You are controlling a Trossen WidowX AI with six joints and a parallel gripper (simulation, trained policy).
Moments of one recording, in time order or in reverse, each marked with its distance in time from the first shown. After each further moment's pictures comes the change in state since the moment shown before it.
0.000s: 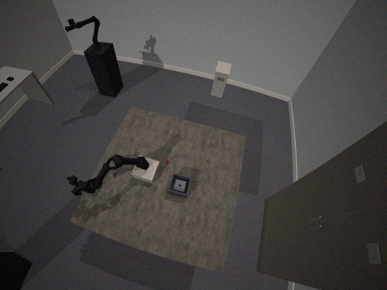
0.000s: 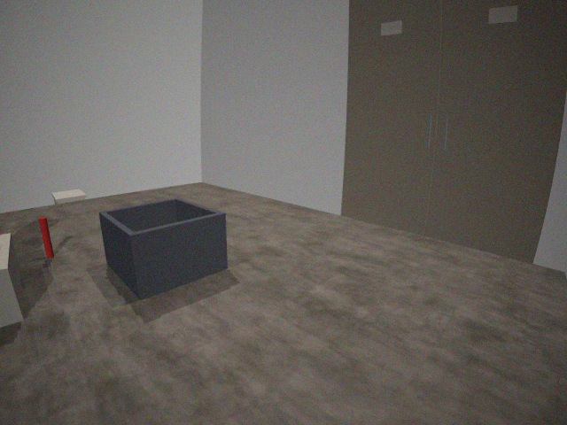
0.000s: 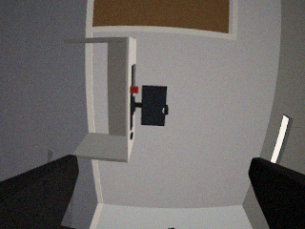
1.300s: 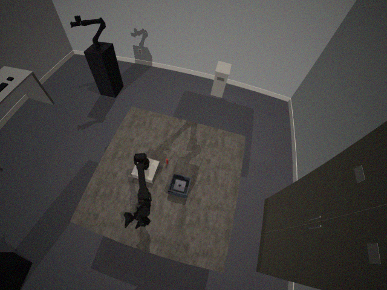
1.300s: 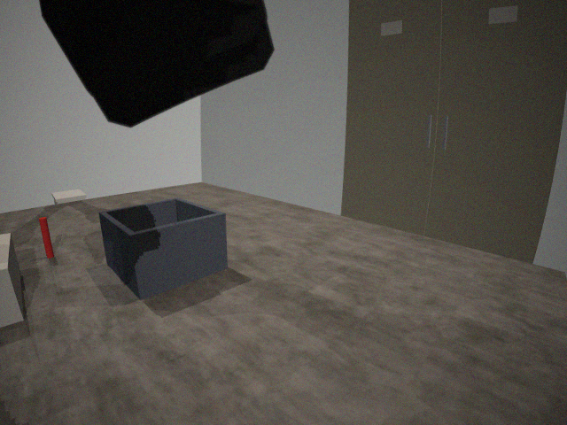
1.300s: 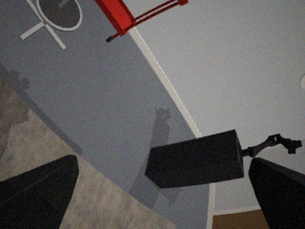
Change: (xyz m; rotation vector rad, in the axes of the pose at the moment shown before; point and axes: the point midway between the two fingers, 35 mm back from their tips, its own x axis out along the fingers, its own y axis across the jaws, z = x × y) arm -0.567 -0.033 0.097 0.152 -1.141 0.631
